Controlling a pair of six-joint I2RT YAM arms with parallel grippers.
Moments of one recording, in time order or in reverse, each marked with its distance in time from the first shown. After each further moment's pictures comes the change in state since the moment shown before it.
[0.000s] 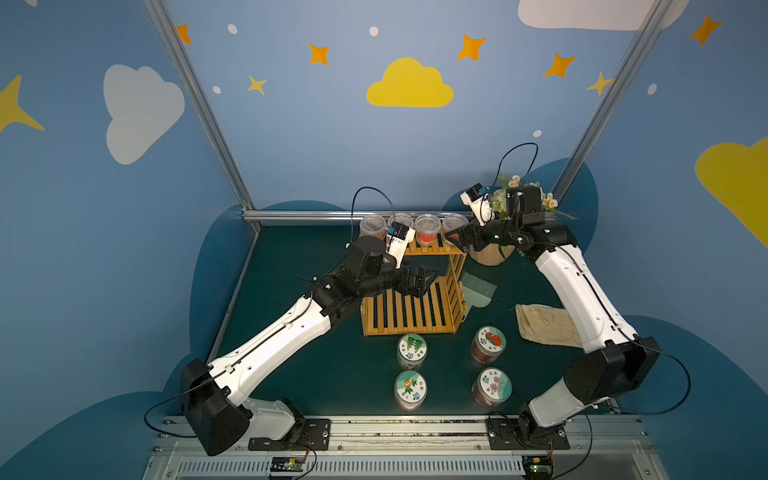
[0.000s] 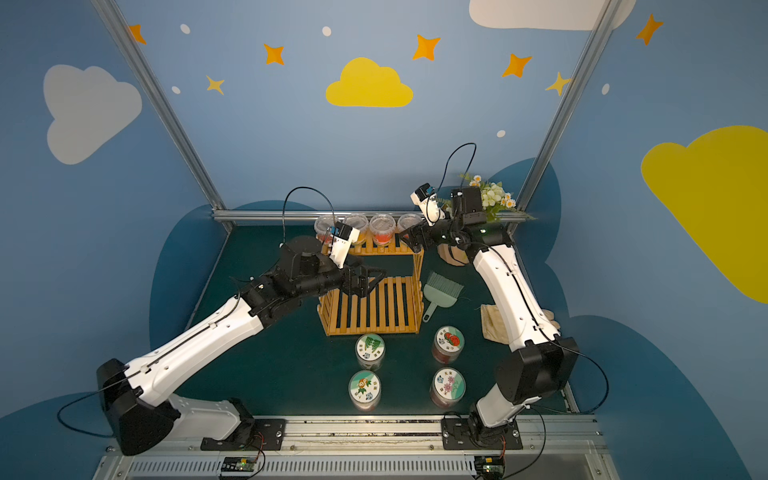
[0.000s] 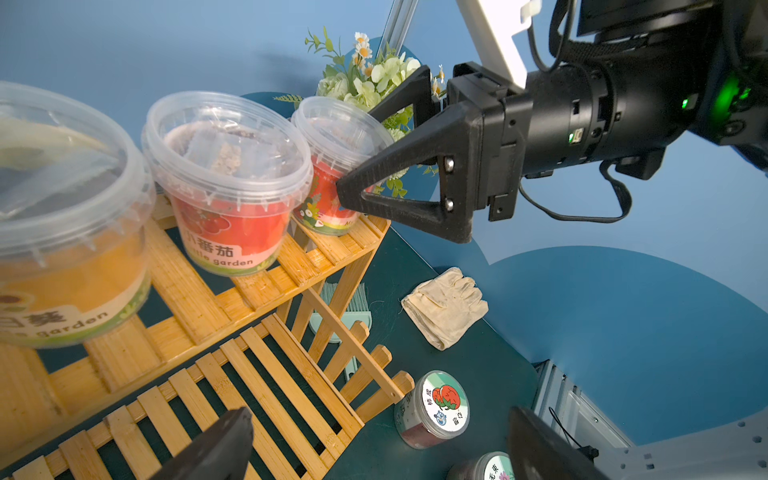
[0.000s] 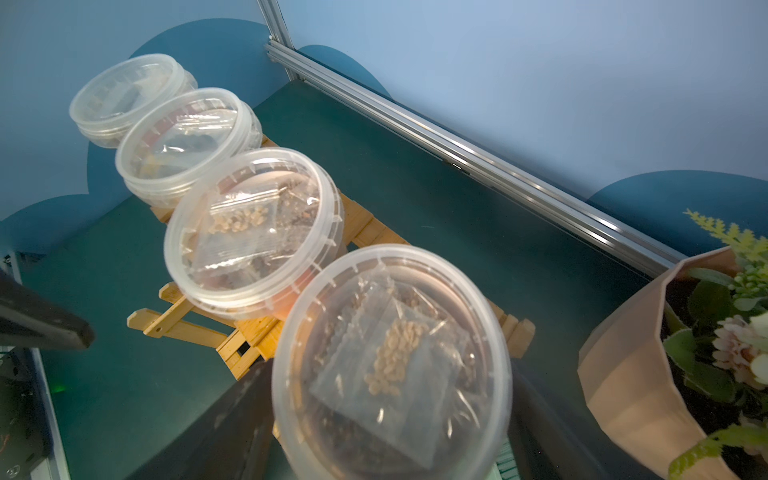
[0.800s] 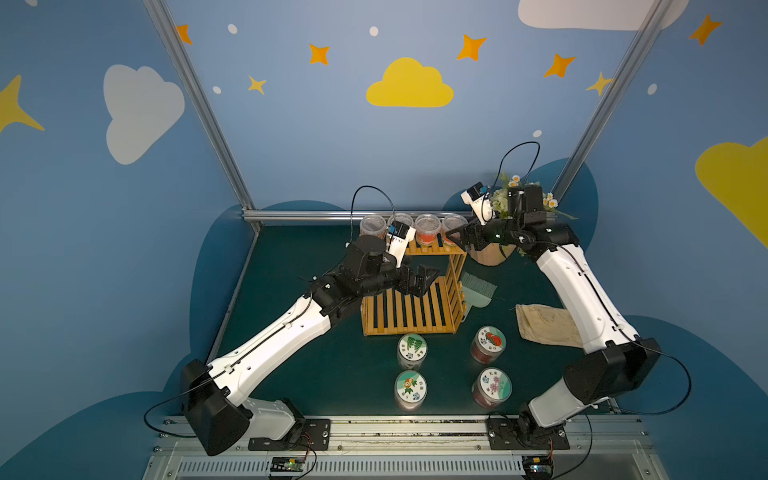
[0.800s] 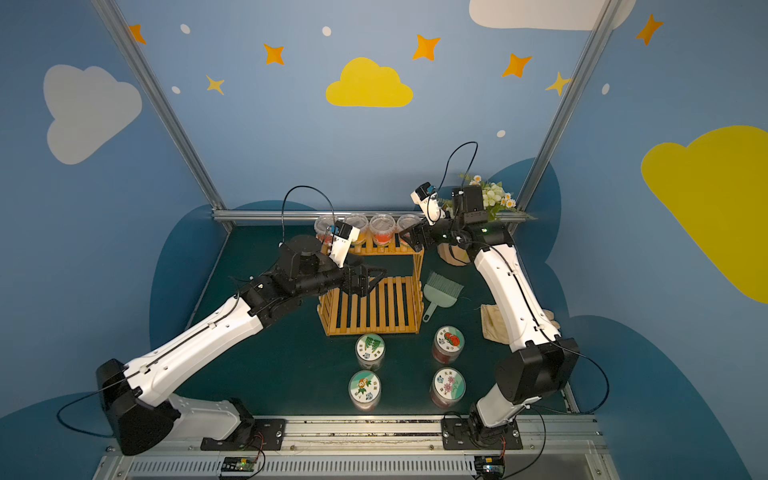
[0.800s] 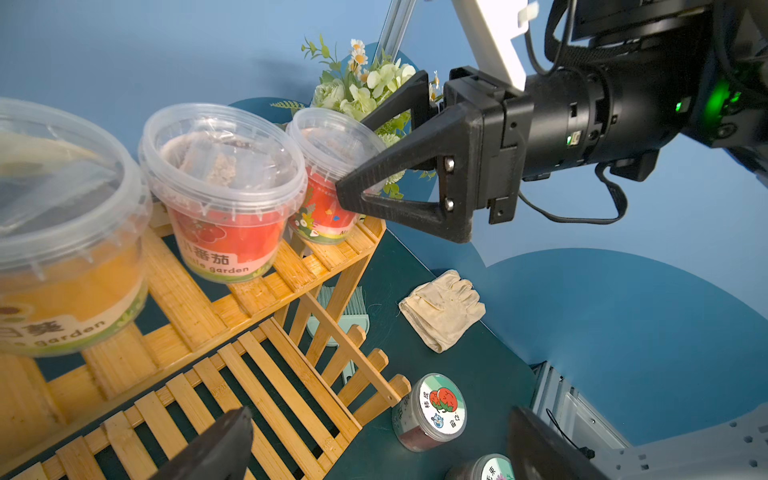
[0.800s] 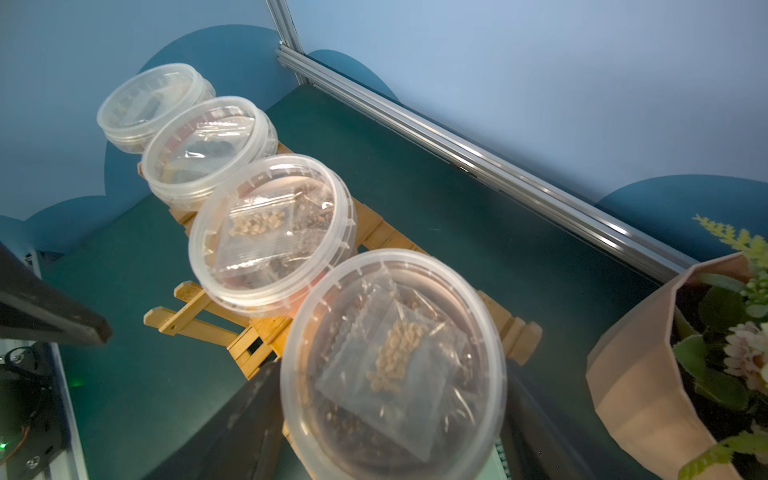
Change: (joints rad) left arm -0.002 0.000 0.009 0.001 0.000 0.000; right arm 0.001 0.000 0.010 -0.009 -0.026 0.003
